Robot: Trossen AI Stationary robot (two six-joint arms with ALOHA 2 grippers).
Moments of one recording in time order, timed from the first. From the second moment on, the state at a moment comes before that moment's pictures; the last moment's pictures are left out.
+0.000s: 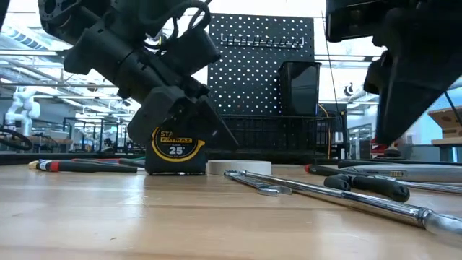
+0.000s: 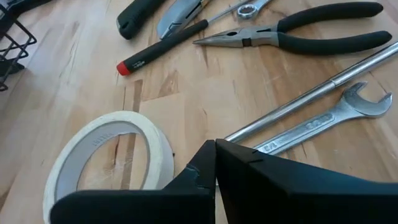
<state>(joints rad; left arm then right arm) -0.30 1.87 0.81 0.41 -0.36 0.11 0.58 1.78 1.15 -0.54 0.19 0.98</state>
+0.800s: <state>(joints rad) -0.29 1.88 0.82 0.37 -0.34 0.12 0.54 1.78 1.15 -0.29 0.29 0.80</state>
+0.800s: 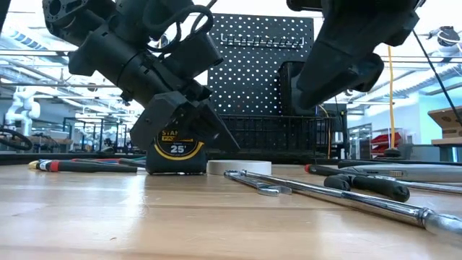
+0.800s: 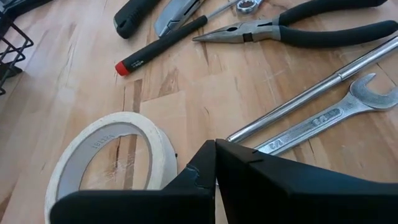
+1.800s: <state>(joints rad) -0.32 1.87 0.94 -0.09 -0.50 -0.08 0.53 1.78 1.15 -0.29 0.29 0.77</state>
